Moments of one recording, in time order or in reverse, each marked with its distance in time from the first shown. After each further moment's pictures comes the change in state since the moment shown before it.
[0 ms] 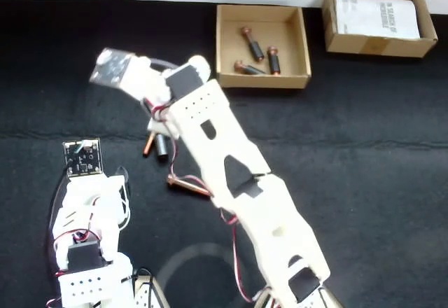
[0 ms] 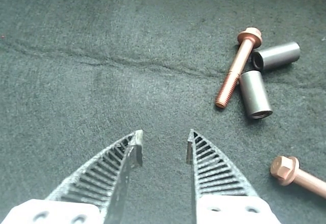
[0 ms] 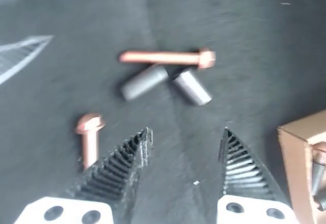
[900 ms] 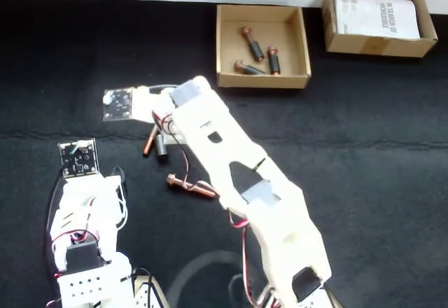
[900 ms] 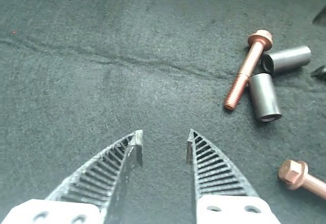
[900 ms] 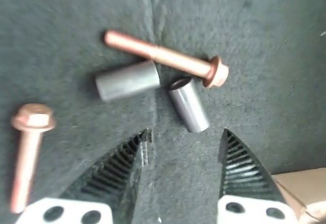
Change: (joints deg) left arm -1.8 0.0 0.0 -0.2 0.0; right arm 3.4 -2.5 31.7 -29.7 19.0
